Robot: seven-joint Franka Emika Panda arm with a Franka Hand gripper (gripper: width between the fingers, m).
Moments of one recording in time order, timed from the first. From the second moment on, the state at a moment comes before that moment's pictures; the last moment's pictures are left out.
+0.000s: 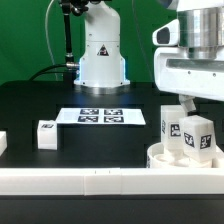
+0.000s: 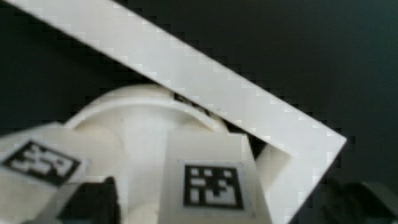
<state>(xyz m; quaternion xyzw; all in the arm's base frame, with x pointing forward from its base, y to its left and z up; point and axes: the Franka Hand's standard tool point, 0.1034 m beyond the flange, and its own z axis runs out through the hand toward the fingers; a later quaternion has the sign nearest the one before) 0.628 0.120 0.089 -0.87 0.48 0.00 0.06</state>
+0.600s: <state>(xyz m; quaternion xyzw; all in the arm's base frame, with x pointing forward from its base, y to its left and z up) 0.633 0.118 0.099 -0.94 0.33 -0.02 0.07</state>
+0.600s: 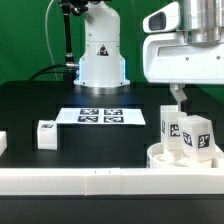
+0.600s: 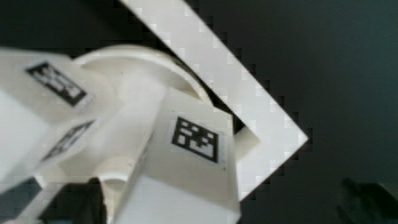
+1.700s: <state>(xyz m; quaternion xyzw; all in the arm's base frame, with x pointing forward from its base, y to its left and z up) 0.638 0.124 0.102 -0.98 -0.17 -0.04 0.04</state>
